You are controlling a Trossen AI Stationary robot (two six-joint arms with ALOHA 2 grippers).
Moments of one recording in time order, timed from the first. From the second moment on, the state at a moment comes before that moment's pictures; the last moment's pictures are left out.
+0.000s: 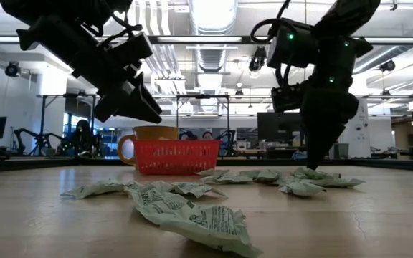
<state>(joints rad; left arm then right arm) -0.20 1.40 0.64 0.06 -0.71 0.16 0.01 1.62 0.83 -0.51 0.02 0.40</state>
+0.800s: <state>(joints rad) -0.21 1.40 0.64 0.01 -0.71 0.14 0.02 1.69 0.84 -0.41 0.00 0.38</state>
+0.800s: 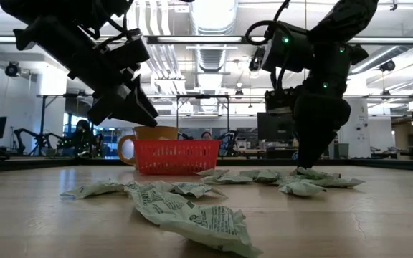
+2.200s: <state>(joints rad) -0.37 1.21 0.63 -0.27 -0.37 -0.20 0.00 1.74 0.91 0.32 0.34 -0.30</state>
